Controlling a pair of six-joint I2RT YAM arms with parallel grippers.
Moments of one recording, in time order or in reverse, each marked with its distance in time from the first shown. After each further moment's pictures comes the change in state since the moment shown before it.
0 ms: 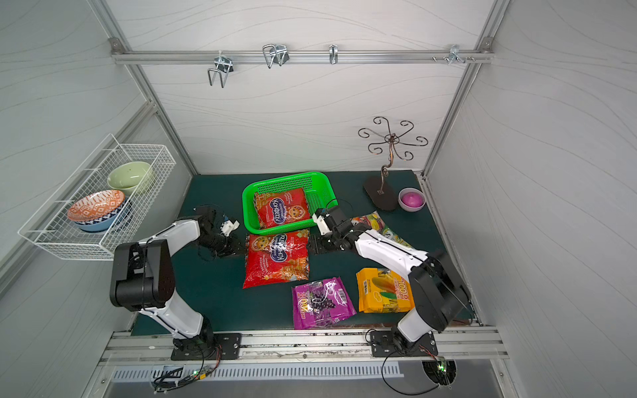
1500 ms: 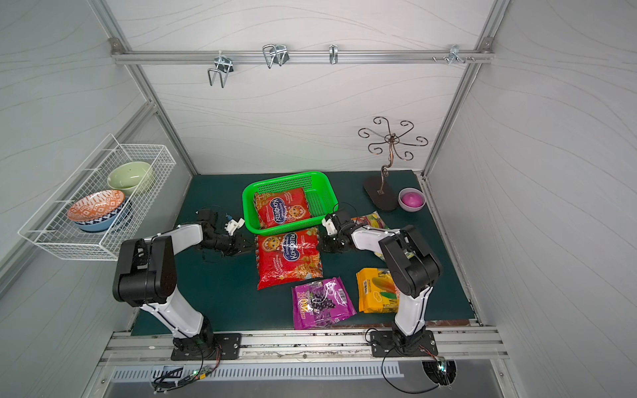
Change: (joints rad) left arm -0.006 0.047 -0.062 0.190 0.288 -0.056; right arm -0.171 0.237 -0.047 0.216 -0.175 0.104
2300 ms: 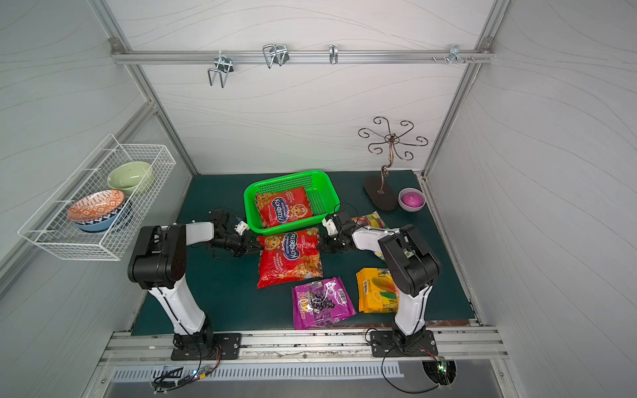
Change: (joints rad) left arm -0.071 0.149 0.041 0.084 0.059 -0.130; right arm -0.003 0.004 -0.010 0.026 -0.026 0.000
